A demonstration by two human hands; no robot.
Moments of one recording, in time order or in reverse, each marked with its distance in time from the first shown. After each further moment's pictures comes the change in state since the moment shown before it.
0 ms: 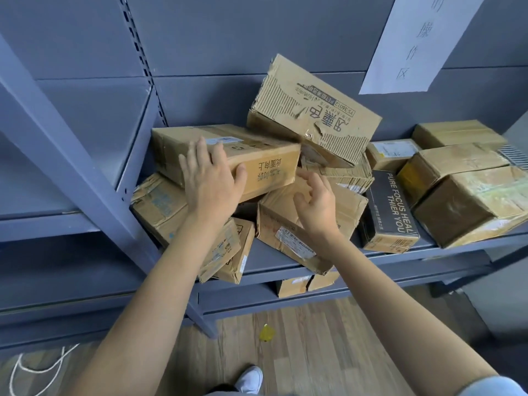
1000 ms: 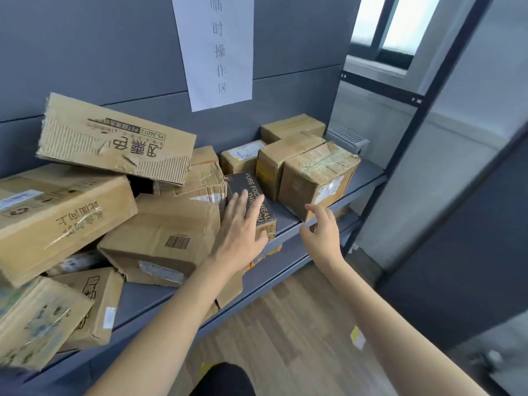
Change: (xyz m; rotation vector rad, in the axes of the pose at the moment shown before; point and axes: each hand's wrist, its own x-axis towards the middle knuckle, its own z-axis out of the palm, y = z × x) left_hand -0.102 0.239 0.106 -0.304 -0.432 0.667; right_hand -0.091 0.134 -0.231 -0.200 0.314 0.386
